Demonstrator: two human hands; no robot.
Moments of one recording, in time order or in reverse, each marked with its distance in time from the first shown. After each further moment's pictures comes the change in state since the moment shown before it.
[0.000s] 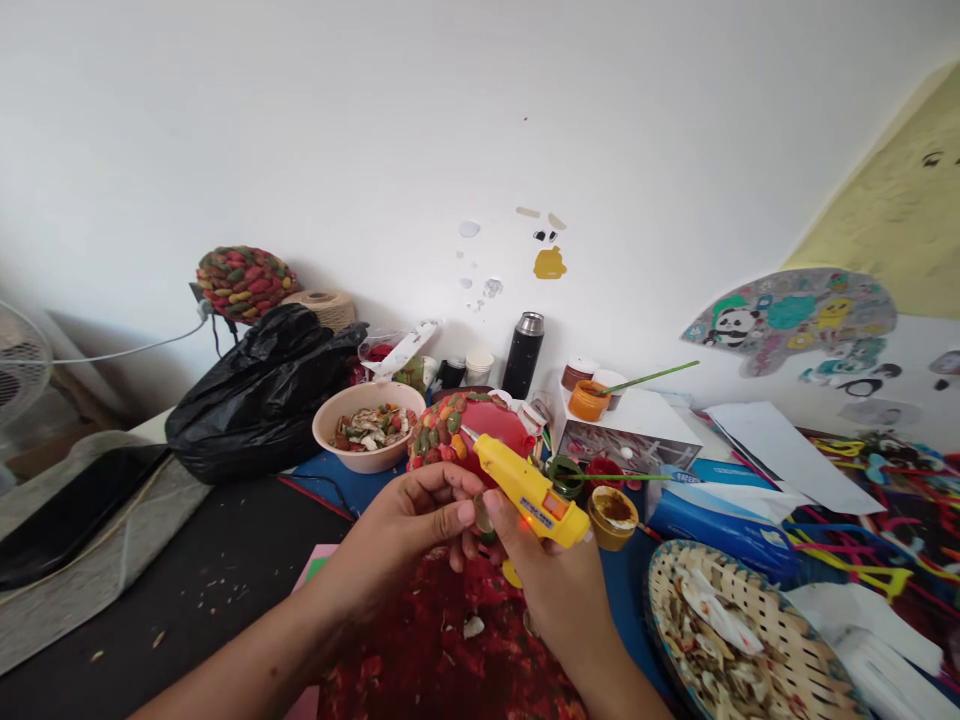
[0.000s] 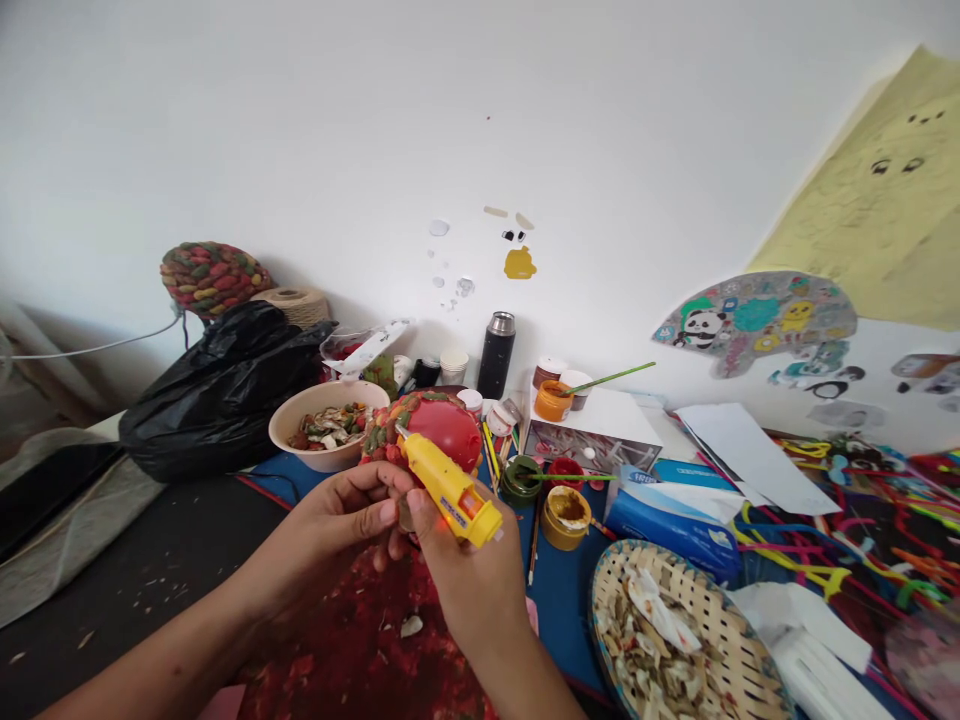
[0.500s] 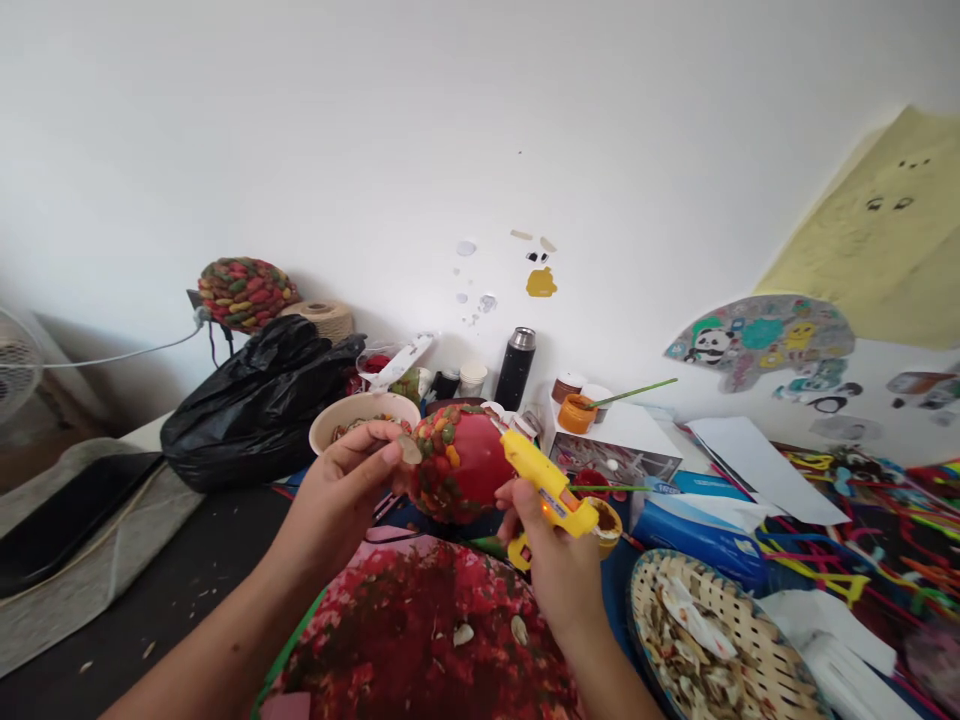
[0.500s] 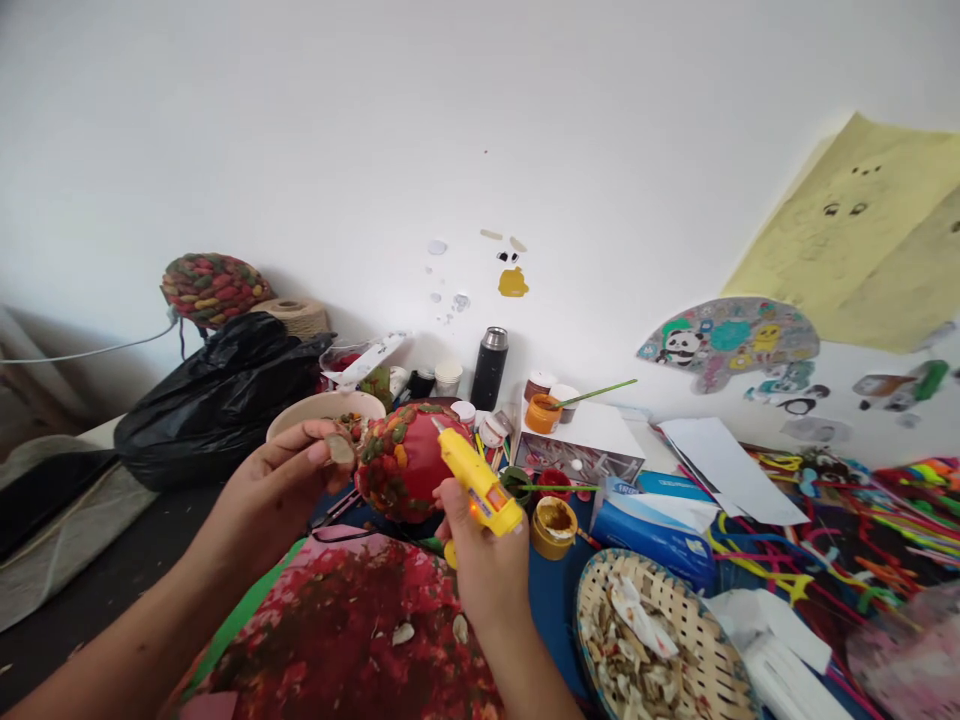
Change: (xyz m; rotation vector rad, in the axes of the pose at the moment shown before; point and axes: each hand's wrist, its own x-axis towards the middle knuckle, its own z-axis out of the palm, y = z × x) left_hand 0.004 0.031 -0.026 0.018 0.294 0.380; right_hand 0.011 0.005 -0.011 -0.006 0.164 0.118
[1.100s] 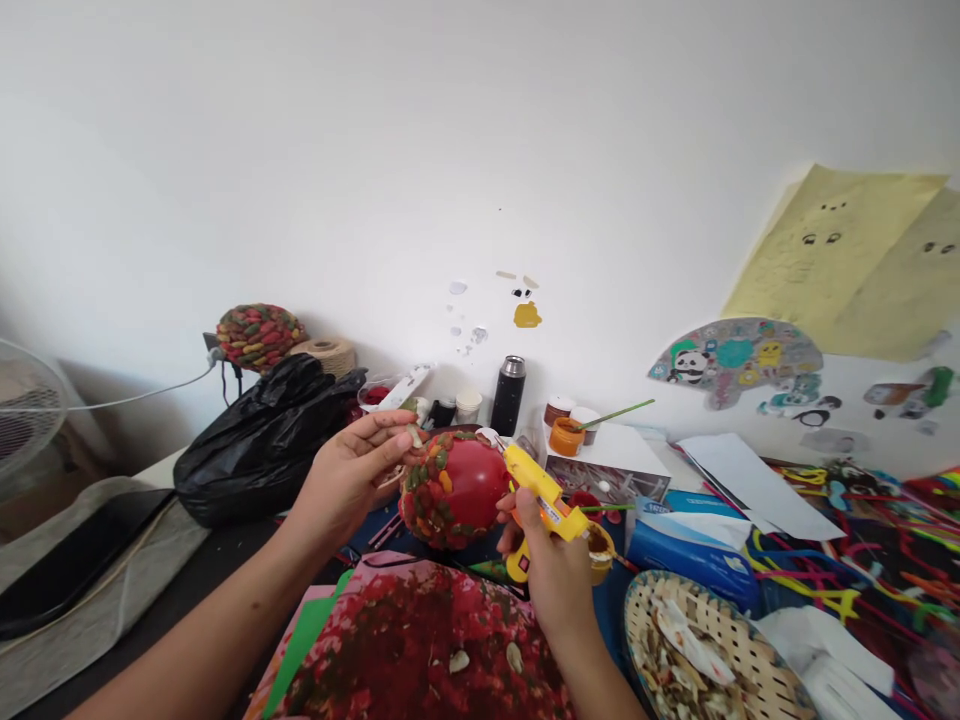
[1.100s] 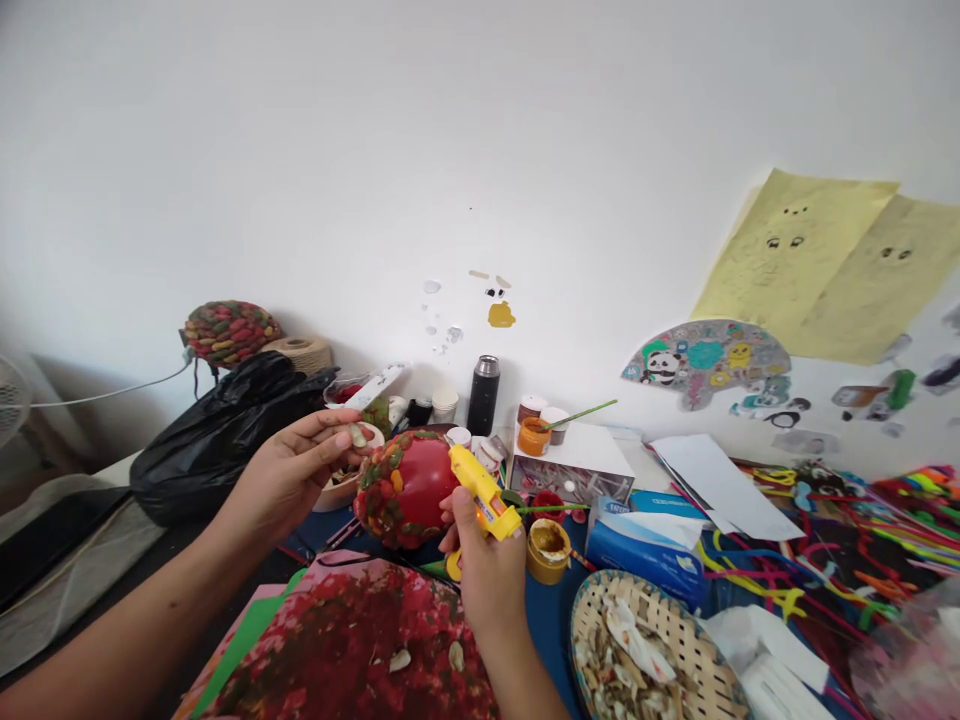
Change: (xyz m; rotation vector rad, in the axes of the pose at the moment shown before) left_hand 0.031 0.031 0.020 0.078 0.048 -0.062; right_hand 0.011 -0.001 -0.001 0.097 0.022 -0.028
